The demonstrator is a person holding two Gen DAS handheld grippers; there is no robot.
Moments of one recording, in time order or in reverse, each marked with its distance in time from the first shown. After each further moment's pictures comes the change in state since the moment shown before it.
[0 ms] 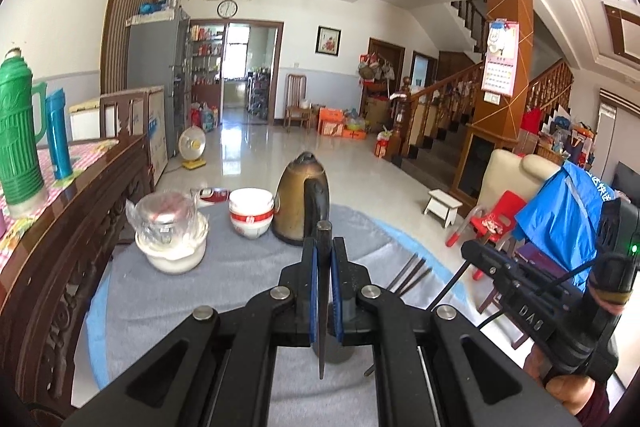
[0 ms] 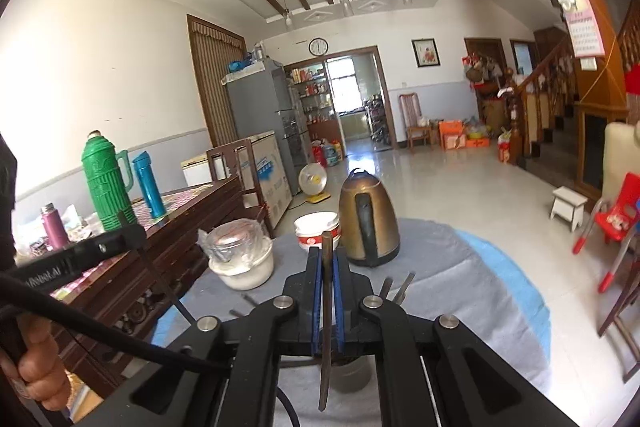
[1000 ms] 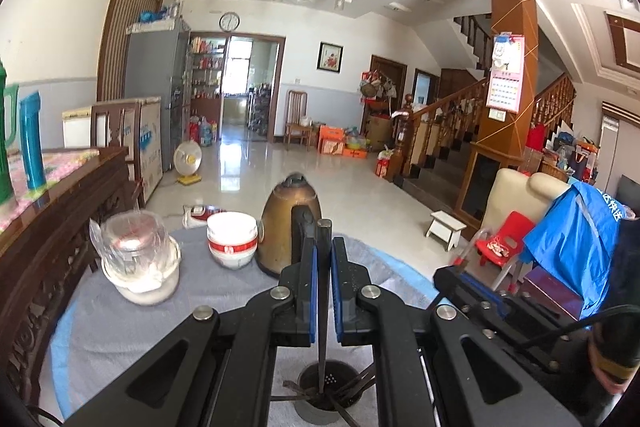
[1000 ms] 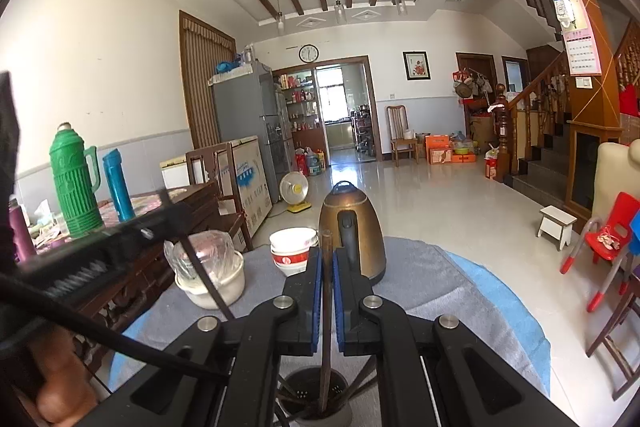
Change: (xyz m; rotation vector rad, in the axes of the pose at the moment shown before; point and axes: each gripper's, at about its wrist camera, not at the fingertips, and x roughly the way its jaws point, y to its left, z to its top) left arm 0.095 -0.015 0.009 -0.031 -0.052 0.007; right arm 0.069 -0.009 0.009 -0.041 -0.022 -0.061
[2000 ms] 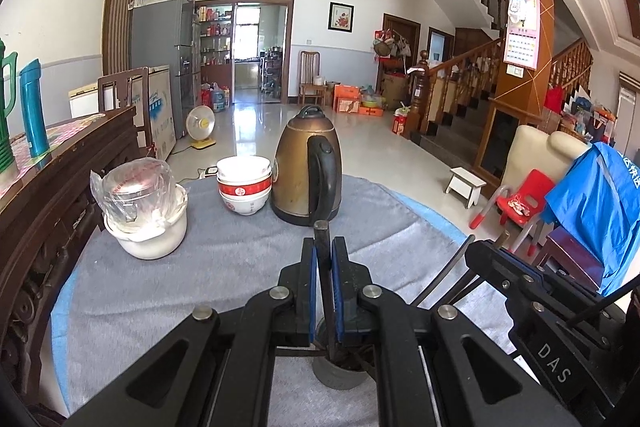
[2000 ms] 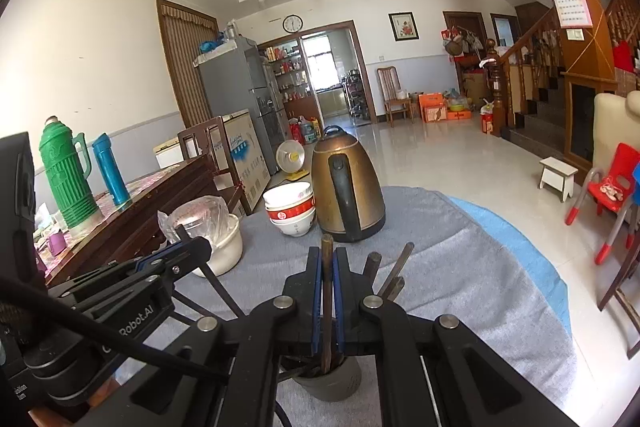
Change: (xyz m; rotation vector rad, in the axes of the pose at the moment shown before) left arm 0.032 -0.001 -0.051 0.040 0.141 0.073; right arm 0.016 -0.014 -0.040 0.099 0.123 -0.001
